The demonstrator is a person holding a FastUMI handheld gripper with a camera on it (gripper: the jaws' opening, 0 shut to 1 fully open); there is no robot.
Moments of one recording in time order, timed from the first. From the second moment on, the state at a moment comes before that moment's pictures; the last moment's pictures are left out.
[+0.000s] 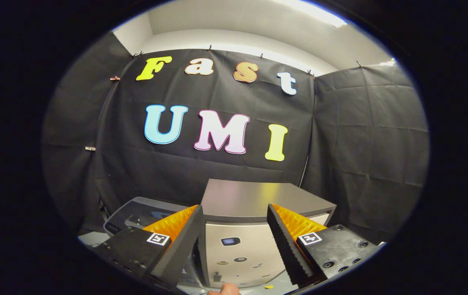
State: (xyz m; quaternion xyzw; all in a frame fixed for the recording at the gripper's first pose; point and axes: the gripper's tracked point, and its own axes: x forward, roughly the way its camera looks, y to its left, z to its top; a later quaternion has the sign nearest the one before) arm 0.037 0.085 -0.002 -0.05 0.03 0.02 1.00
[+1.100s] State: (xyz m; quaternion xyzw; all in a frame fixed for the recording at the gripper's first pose) arm 0.021 0.073 -0.015 0.01 0.04 0.03 1.00
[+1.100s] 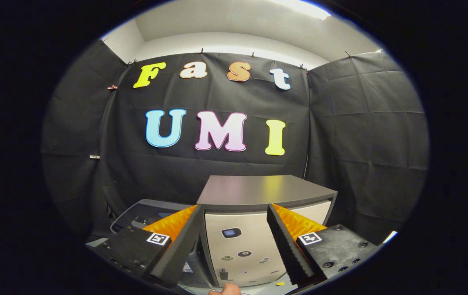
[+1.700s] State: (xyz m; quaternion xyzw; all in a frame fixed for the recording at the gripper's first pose) arm 0.020 0.073 -0.012 0.00 0.03 0.03 1.00
